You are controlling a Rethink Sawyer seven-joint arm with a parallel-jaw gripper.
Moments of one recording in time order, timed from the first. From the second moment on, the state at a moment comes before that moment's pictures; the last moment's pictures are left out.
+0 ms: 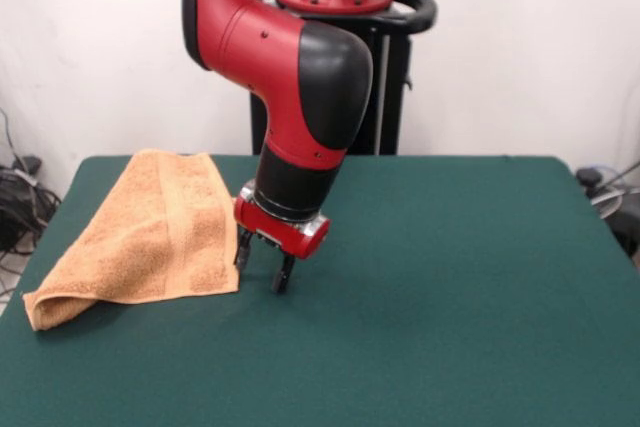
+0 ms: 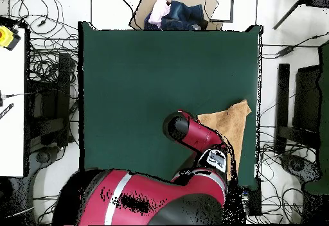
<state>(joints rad) -0.12 -0.30 -0.30 1.71 0.28 0.11 1.73</state>
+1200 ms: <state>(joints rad) 0.01 -0.20 -0.46 1.64 0.28 0.11 1.73</state>
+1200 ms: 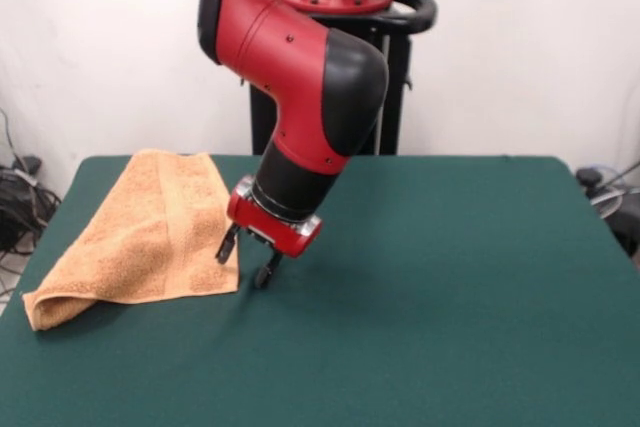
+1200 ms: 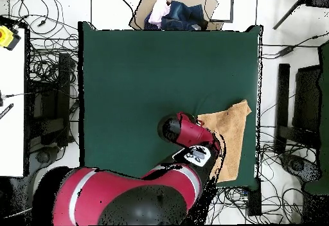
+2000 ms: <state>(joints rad) 0.01 -0.17 -0.52 1.64 0.24 0.07 1.73</state>
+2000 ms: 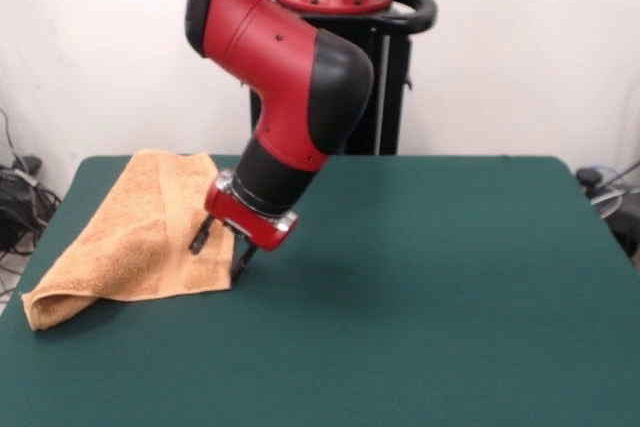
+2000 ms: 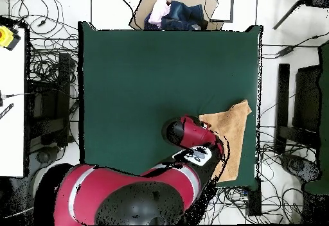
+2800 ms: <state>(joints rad) -0.06 -0.09 -0.62 1.64 0.19 0.01 1.73</state>
